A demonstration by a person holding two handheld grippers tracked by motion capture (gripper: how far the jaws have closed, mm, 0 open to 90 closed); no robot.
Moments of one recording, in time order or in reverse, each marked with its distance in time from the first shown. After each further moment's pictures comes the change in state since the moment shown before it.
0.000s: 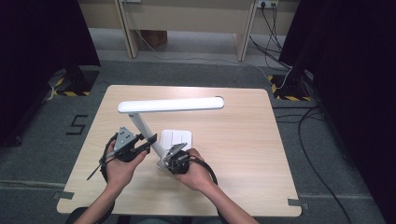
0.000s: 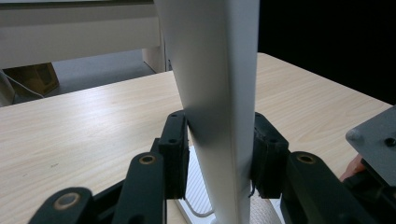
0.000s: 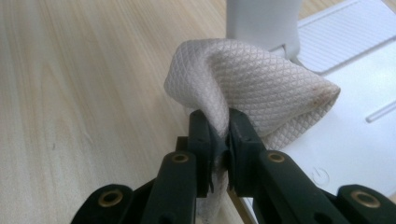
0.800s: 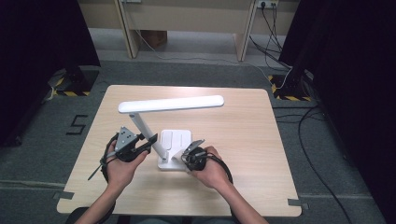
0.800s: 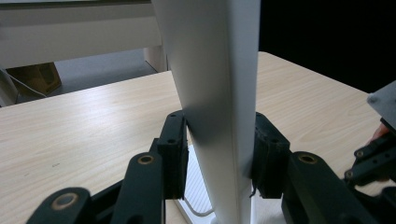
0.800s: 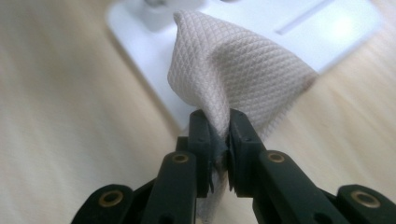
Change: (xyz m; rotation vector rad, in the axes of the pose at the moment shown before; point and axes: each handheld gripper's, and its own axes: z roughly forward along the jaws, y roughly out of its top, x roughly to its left) left arm -0.002 0.001 0.001 0.001 0.006 0.001; right arm -0.033 -0.030 -0.029 0.075 -0.102 0.063
